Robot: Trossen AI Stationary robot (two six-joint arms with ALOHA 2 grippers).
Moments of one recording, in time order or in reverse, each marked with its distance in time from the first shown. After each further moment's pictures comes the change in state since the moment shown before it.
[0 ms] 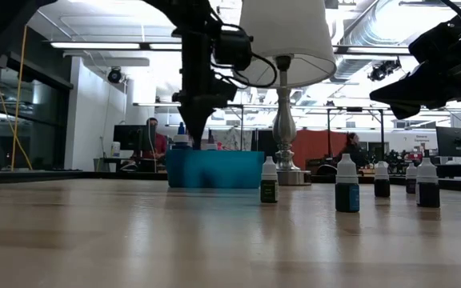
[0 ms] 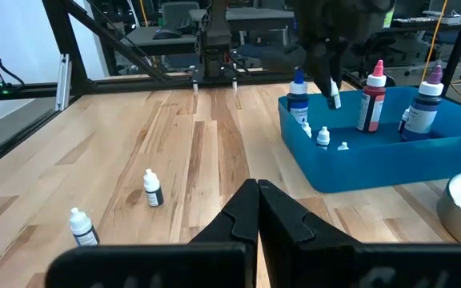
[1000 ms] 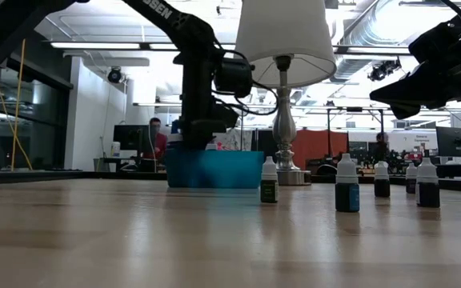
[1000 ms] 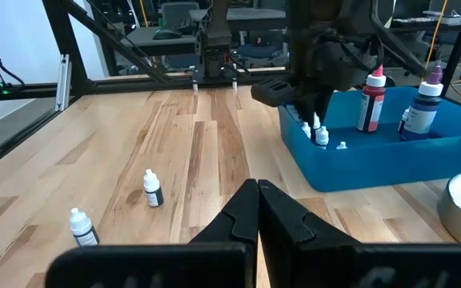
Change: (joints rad) left arm 0.007 0.064 -0.093 0.098 0.131 0.045; right arm 0.000 0.000 0.000 0.000 0.000 0.000
